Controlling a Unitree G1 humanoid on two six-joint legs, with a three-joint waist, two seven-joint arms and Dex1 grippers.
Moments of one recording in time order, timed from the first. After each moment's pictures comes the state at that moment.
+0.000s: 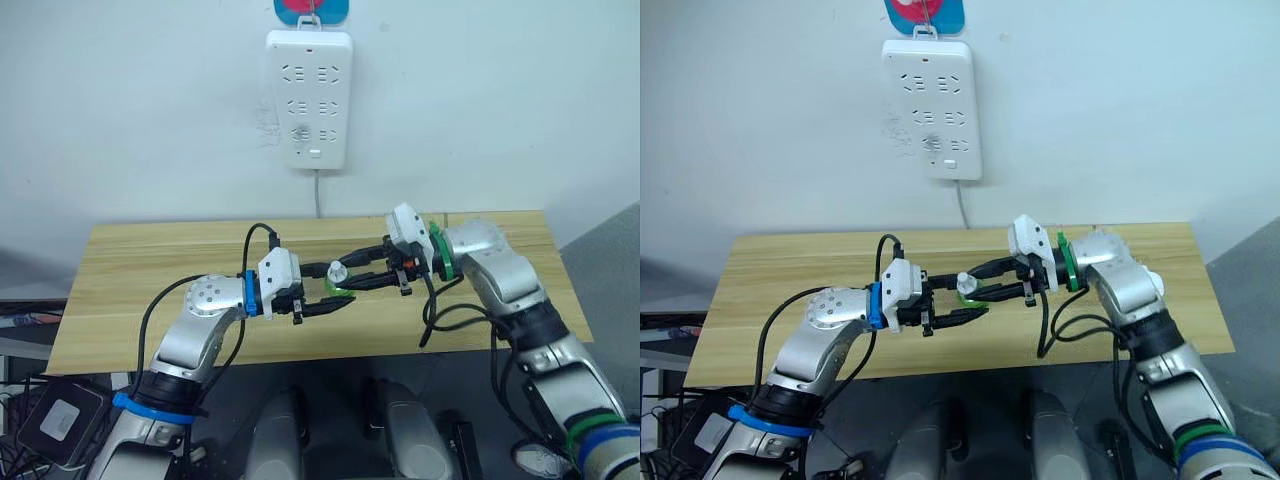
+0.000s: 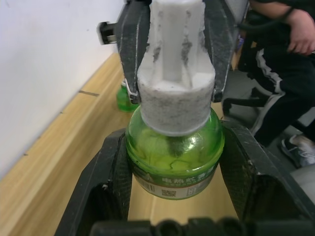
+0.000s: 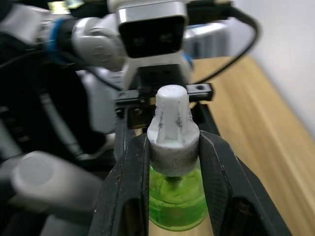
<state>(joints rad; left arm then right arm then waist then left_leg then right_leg) -0.35 0.49 -0.16 -0.05 -0.33 0.13 -1.11 -0.77 -0.42 0.30 0.23 0.35 0.20 1.42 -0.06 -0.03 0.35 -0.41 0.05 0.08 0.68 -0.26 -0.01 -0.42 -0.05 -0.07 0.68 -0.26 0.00</state>
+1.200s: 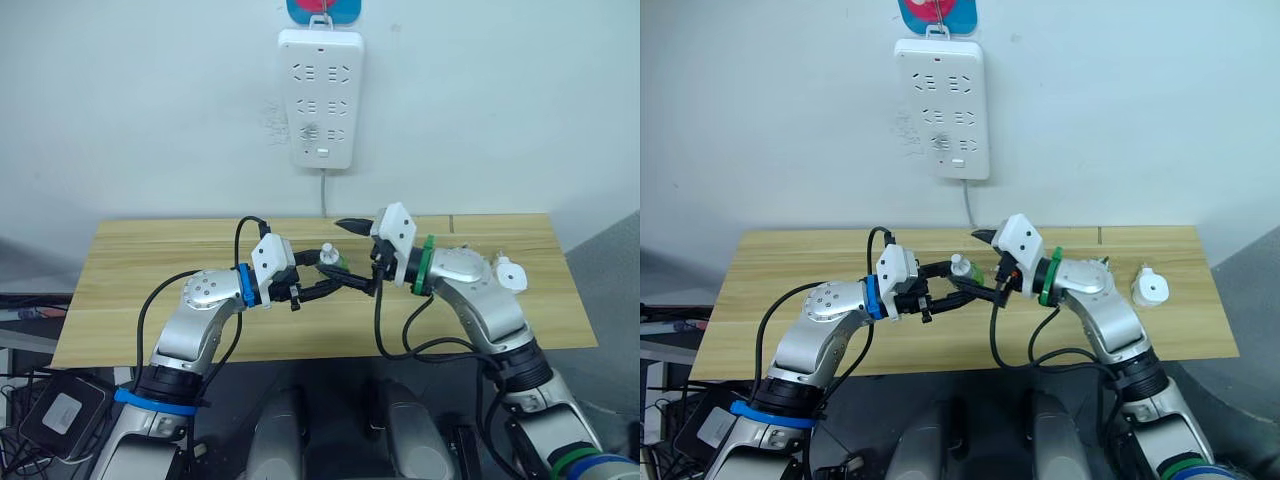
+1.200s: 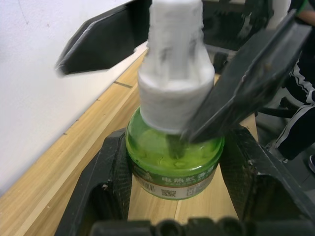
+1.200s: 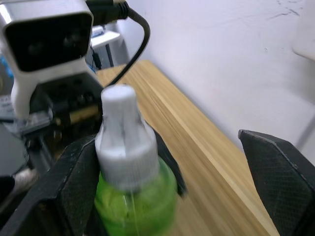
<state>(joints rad) -0.39 0.46 -0.11 0.01 -0.33 0.15 -1.03 -0.54 -0.36 0.23 -0.13 0.25 0.36 0.85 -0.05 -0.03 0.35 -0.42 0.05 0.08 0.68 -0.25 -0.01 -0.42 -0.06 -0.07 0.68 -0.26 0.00</state>
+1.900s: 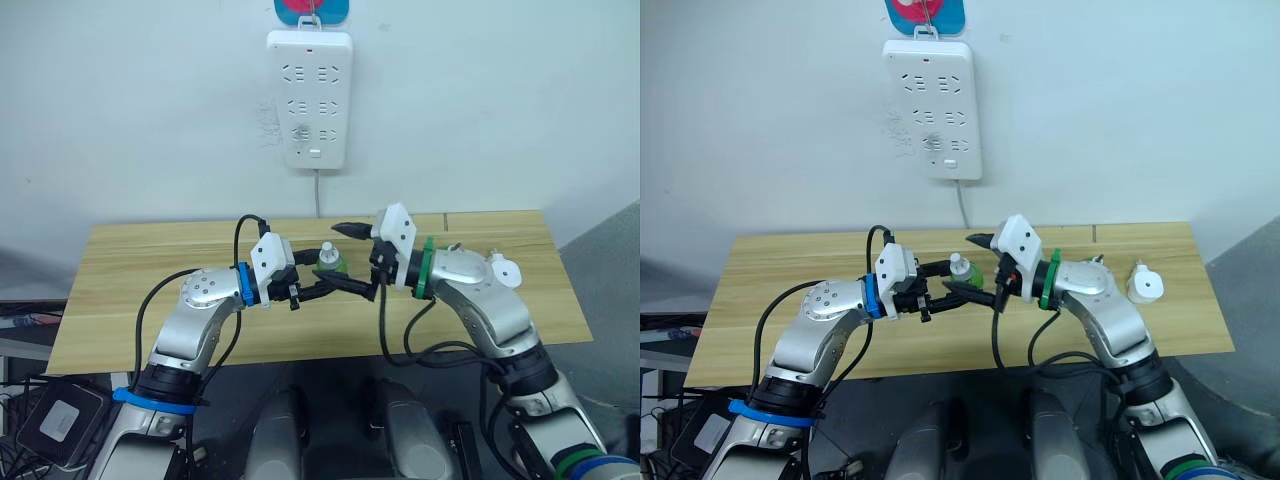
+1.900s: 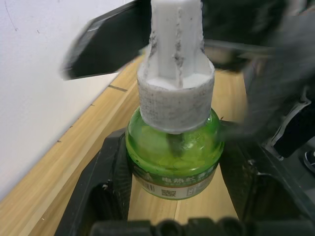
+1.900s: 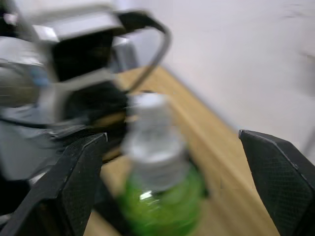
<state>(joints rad) -0.39 0.47 -0.11 0.00 -0.33 0.15 -1.04 -0.57 -0.29 0.26 -0.11 0.25 0.38 0.78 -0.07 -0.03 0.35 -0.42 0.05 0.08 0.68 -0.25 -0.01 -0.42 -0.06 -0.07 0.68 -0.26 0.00</state>
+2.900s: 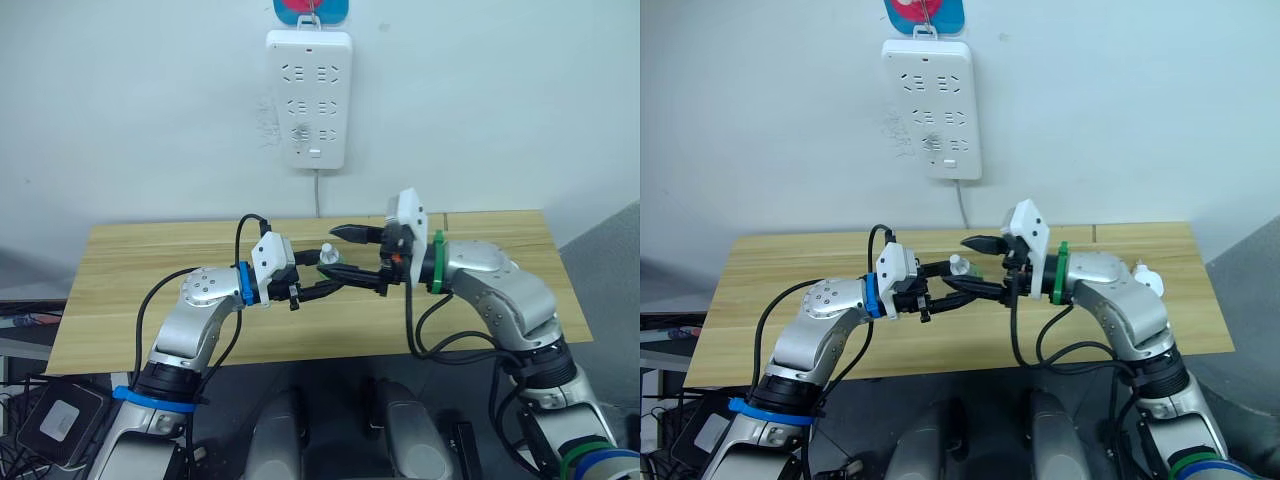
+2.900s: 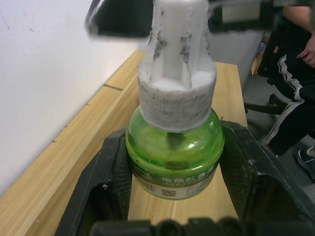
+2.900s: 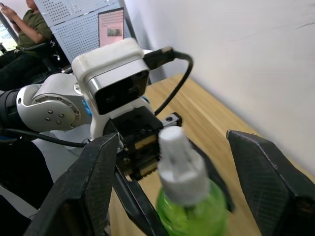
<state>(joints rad) -0.40 0.47 -0.11 0.00 -0.33 0.16 -1.06 -0.58 -0.35 0.22 -0.26 0.48 0.64 0.84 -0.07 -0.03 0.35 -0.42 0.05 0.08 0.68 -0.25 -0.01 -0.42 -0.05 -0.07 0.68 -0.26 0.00</state>
